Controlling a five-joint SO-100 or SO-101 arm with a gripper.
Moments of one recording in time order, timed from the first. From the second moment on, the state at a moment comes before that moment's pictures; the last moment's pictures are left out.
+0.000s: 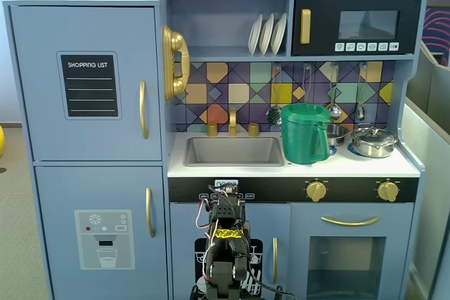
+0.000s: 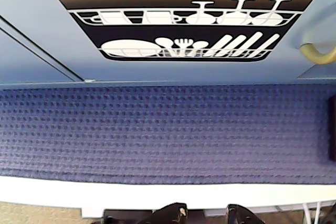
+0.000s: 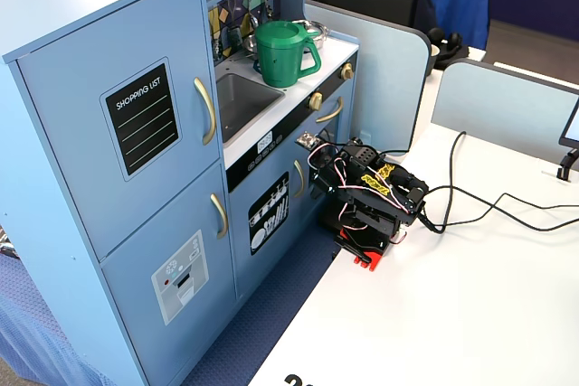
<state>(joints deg) 2.9 182.3 170.1 78.0 -94.6</state>
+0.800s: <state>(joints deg) -17.1 168.8 133.5 45.6 -109.0</state>
